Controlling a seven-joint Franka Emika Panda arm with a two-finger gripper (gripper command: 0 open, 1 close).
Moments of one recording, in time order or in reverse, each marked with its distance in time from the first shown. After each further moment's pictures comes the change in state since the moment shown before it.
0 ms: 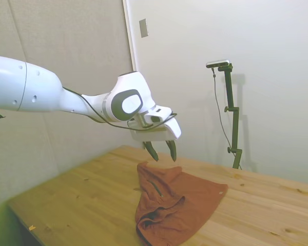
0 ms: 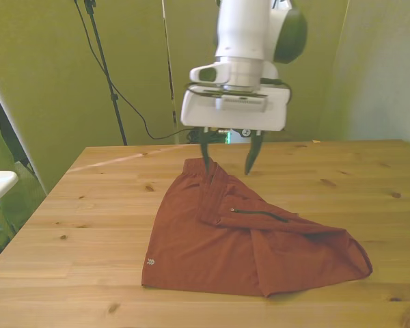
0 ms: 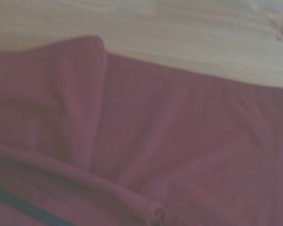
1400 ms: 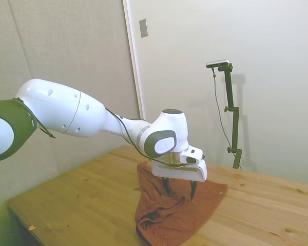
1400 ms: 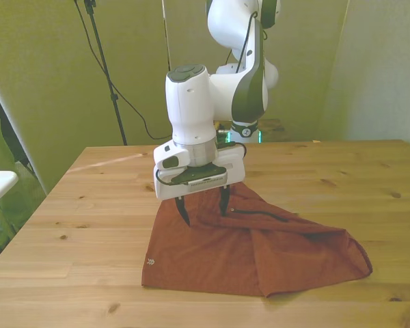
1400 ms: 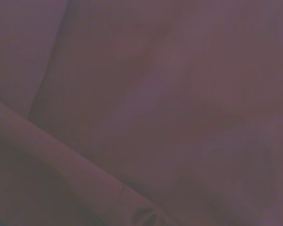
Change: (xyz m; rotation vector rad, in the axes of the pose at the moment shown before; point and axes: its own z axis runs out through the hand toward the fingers) arm 0.024 0.022 0.130 0.042 -0.181 -0.144
